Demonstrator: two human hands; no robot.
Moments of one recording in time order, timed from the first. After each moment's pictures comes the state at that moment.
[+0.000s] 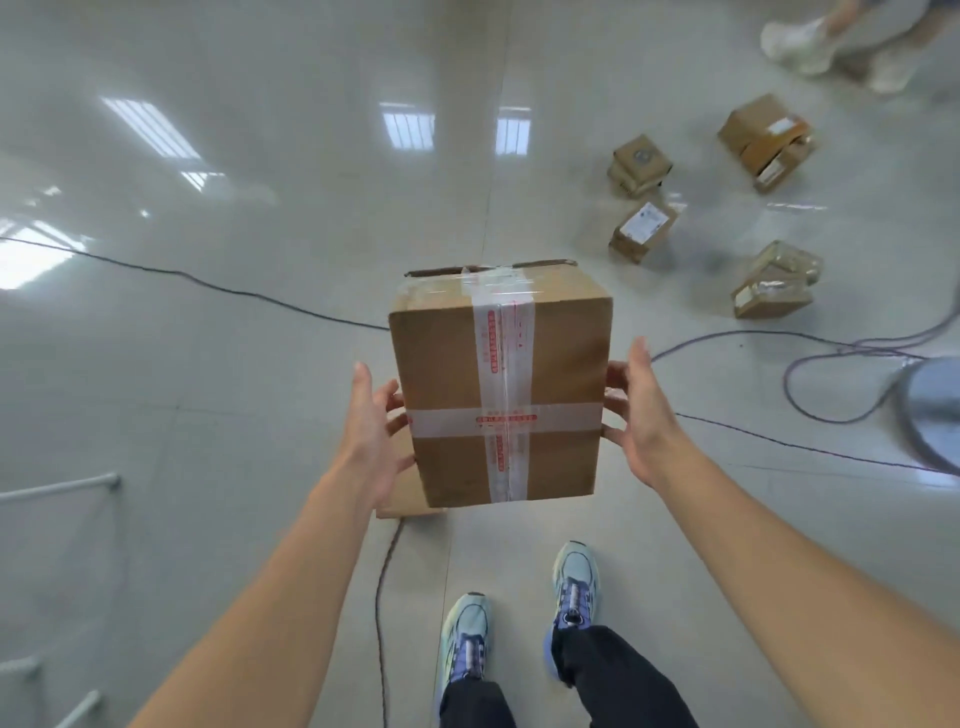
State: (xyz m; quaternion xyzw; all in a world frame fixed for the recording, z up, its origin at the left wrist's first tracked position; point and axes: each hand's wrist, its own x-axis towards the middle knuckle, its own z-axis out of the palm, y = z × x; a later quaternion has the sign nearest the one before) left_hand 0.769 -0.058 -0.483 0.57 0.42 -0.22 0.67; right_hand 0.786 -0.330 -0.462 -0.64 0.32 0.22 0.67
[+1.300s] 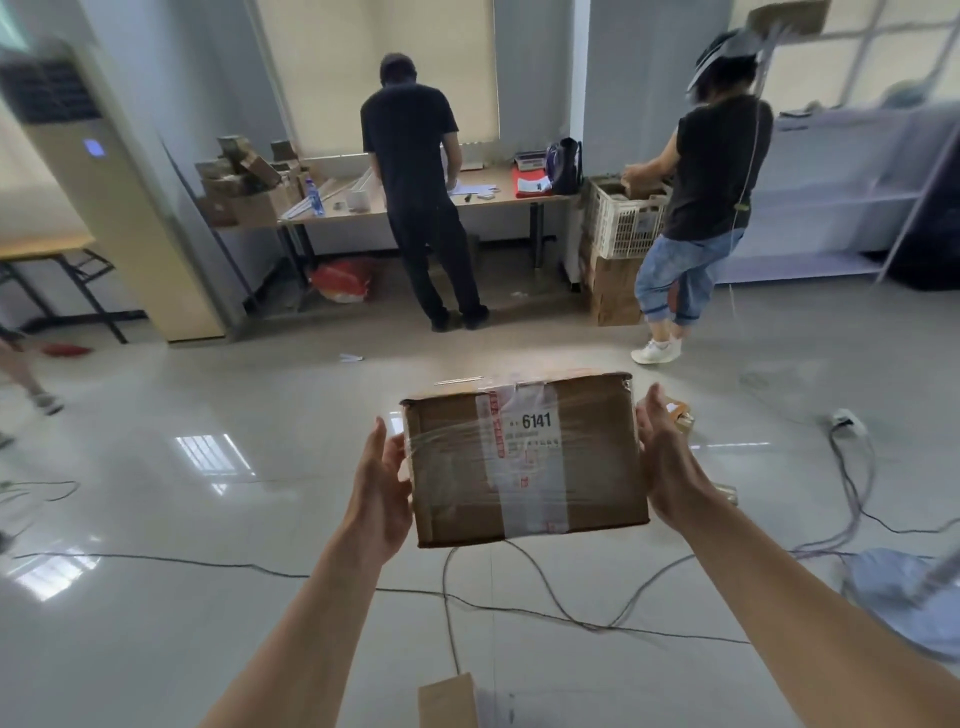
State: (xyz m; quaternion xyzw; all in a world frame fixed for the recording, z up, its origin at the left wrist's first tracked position) left_hand 0.761 -0.023 -0.100 0.55 0.15 -0.12 0.82; right_hand 0.729 -0.336 -0.070 -0.60 0.17 0.03 0.78
